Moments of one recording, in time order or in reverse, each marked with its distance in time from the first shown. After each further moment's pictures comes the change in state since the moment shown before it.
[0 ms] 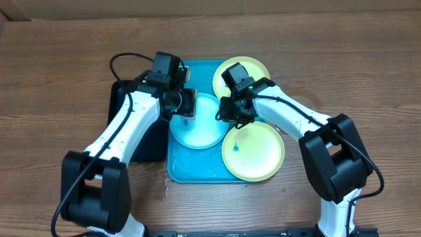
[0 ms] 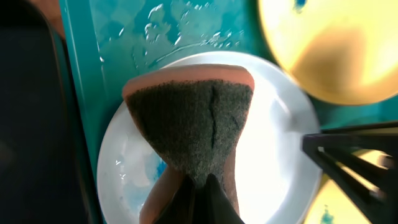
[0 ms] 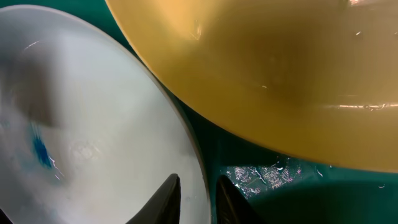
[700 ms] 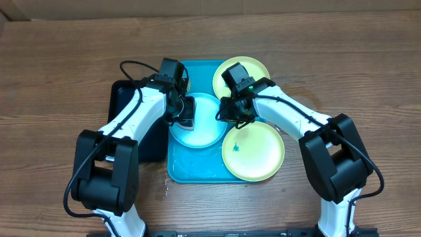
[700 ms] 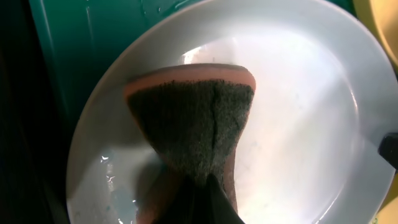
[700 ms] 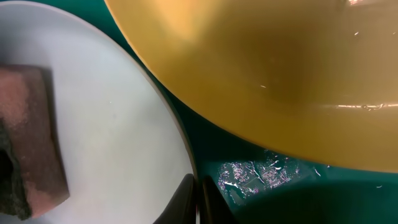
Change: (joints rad) left arm 0.000 0.120 0.002 -0.036 -0.012 -0.029; right arm 0.000 0.000 0.000 -0.002 0.001 -0.002
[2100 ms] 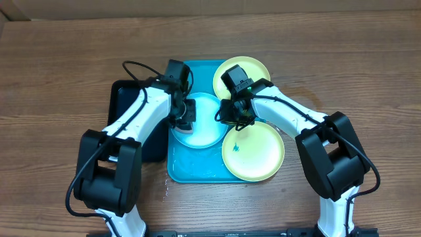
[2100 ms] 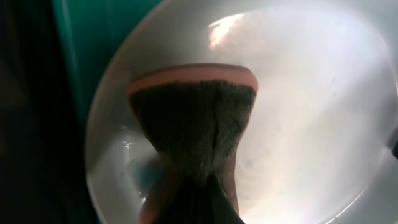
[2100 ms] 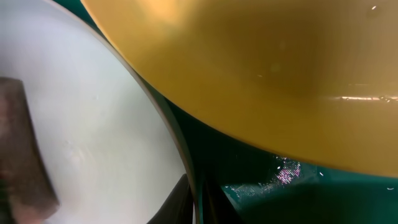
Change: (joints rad) left arm -0.040 0.005 0.005 -0.046 -0.093 -0.073; right arm 0.001 0.024 -0.002 -0.011 -0.003 0.003
